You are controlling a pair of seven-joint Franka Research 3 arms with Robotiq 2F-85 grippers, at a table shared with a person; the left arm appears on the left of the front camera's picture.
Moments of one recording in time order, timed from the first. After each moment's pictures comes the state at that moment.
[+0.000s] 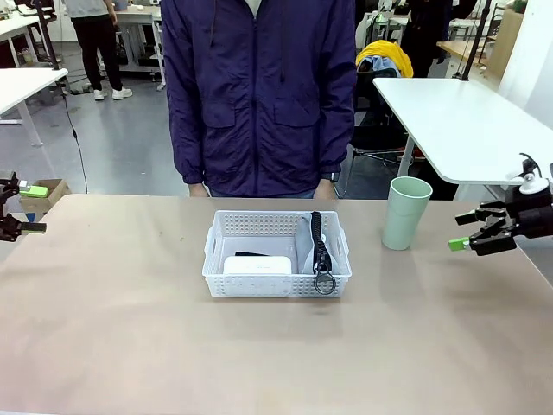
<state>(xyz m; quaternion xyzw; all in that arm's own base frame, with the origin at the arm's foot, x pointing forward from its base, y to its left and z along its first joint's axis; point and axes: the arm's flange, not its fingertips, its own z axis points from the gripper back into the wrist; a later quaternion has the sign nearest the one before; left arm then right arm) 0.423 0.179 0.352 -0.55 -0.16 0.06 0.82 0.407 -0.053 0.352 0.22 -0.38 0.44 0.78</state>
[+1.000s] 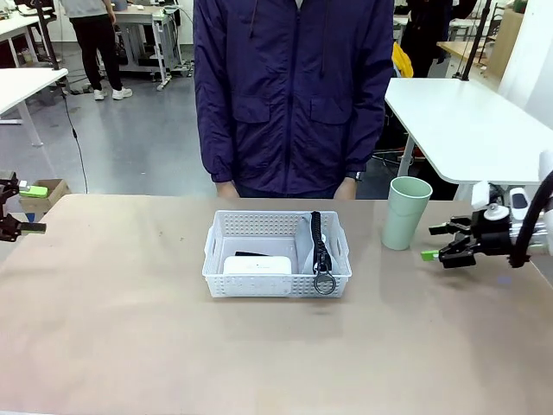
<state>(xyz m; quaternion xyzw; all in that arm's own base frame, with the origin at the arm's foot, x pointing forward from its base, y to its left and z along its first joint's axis) 0.423 0.179 0.352 -0.55 -0.16 0.06 0.82 0.470 -0.045 0.240 0.25 -0.44 0.45 0.74</state>
